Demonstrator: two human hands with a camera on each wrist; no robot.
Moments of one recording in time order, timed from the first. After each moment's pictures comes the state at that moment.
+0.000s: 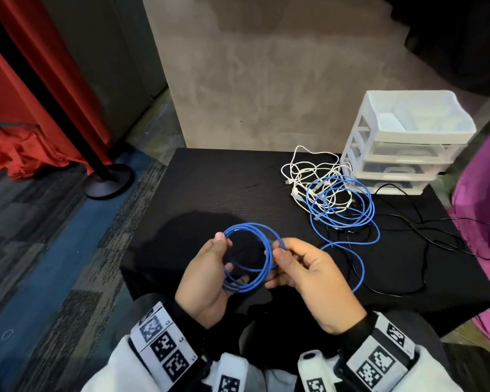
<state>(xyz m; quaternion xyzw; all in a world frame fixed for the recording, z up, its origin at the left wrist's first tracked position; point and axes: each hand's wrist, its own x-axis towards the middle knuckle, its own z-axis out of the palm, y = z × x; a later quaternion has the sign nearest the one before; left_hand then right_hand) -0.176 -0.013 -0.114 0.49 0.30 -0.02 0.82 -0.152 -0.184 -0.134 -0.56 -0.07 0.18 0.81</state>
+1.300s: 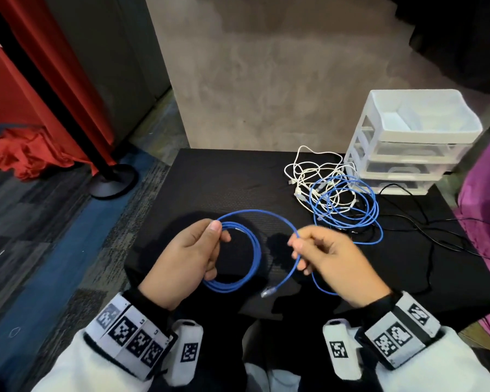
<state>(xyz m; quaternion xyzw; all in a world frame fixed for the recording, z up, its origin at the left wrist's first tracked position) -0.180 0.031 -0.085 0.72 0.10 0.00 0.69 -0.113 -0.220 -0.135 -0.73 -0.13 0.14 0.66</state>
